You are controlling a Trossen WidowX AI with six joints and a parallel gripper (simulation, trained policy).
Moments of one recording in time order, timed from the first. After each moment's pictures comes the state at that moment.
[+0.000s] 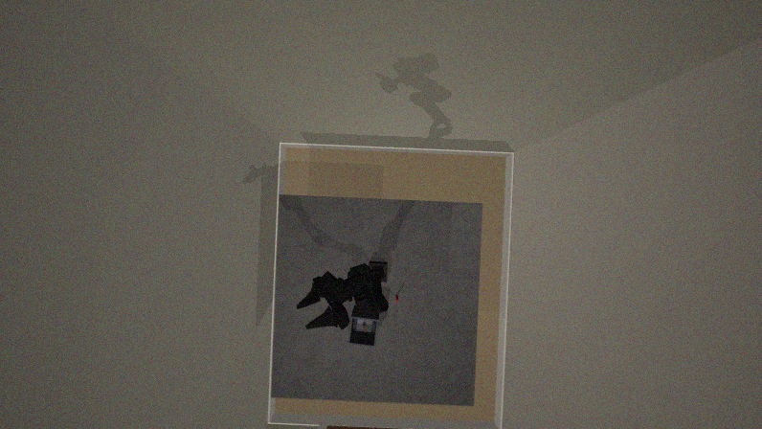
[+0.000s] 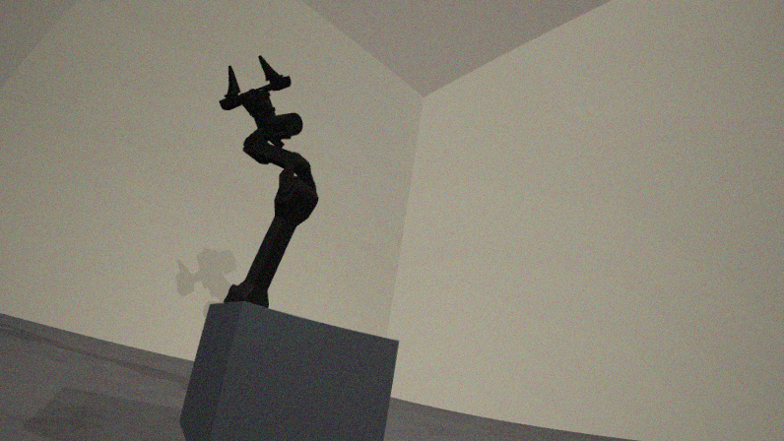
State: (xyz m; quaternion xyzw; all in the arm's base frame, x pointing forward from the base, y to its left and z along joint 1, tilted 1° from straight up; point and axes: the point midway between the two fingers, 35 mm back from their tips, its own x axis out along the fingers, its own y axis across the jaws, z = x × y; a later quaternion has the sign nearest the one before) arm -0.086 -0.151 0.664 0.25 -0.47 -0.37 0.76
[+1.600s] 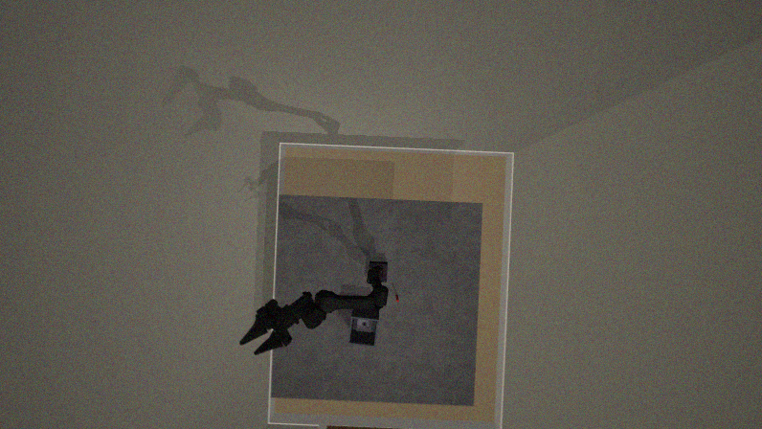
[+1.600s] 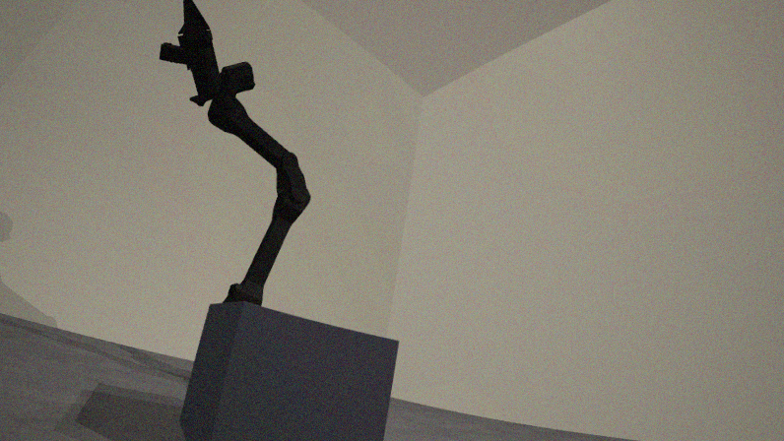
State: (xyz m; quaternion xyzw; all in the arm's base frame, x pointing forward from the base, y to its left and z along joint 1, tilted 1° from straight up) arm 0.009 -0.333 0.629 0.68 -0.54 0.01 0.49
